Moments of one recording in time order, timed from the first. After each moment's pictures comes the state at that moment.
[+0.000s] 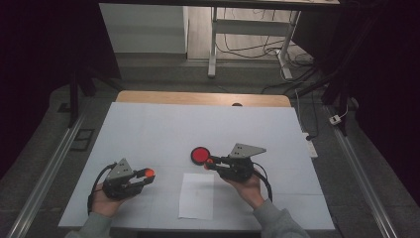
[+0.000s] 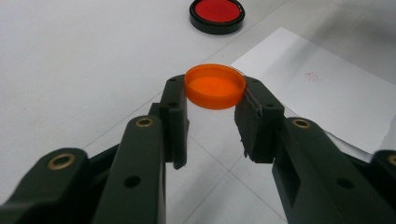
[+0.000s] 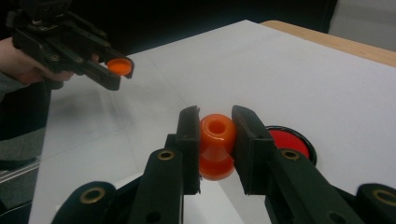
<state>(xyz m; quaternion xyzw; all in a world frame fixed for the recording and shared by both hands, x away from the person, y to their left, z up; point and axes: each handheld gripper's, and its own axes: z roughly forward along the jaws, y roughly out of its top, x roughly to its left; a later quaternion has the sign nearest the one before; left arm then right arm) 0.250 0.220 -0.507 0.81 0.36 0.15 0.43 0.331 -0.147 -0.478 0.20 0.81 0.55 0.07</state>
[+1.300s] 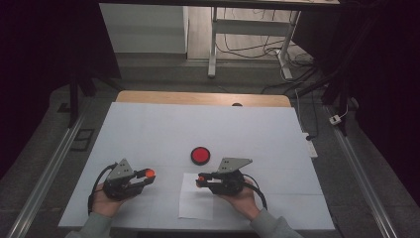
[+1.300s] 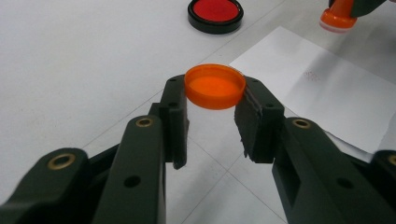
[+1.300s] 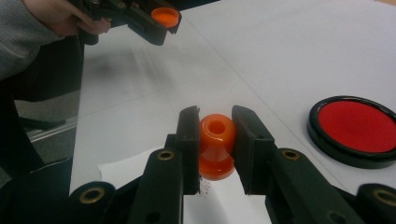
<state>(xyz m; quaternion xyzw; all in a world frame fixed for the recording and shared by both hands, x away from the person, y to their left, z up) 0.249 0.219 -0.507 0.81 0.36 0.15 0.43 0.306 -0.126 -0.501 0.15 0.85 0.51 0.03</state>
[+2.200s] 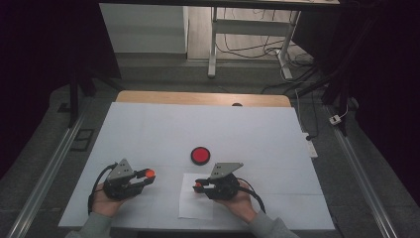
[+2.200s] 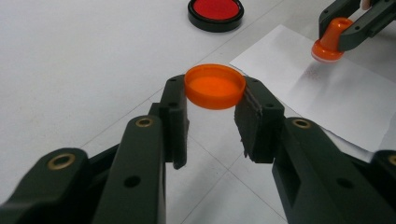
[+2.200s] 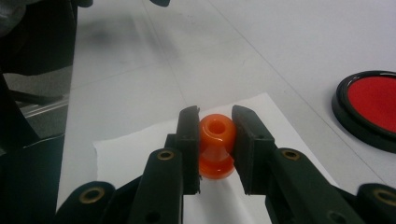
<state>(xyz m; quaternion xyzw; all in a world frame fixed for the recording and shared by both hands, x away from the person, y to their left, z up) 0.250 0.219 -0.508 0.82 0.36 0.15 0.43 0.302 -0.114 -0.517 0.15 0.87 0.47 0.02</state>
